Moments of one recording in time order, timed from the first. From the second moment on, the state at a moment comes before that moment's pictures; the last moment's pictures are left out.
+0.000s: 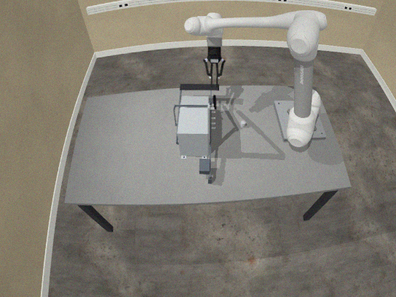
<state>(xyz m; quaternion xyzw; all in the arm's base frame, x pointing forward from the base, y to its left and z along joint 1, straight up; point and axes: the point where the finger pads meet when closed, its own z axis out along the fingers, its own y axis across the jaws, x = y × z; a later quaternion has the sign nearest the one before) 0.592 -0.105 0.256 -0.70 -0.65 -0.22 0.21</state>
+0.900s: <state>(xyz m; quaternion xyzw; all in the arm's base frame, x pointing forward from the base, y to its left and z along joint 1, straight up) 0.593 -0.099 0.248 -0.70 -0.65 -0.22 0.21</state>
